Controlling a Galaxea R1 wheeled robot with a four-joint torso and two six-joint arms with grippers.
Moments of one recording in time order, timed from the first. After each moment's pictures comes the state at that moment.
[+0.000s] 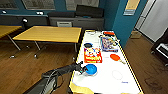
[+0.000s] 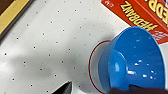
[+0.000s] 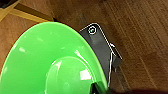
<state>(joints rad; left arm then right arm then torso) 0.31 3.10 -2.51 0.11 0.56 -0.91 -1.52 2.09 -1.48 0.33 0.45 -0.09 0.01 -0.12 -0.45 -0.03</state>
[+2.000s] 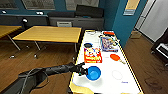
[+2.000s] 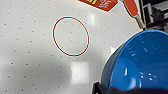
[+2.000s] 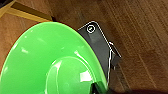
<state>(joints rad) 0.27 2.73 -1.74 0.26 0.61 -0.92 -1.51 2.09 -1.49 0.33 0.41 -0.06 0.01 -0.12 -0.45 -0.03</state>
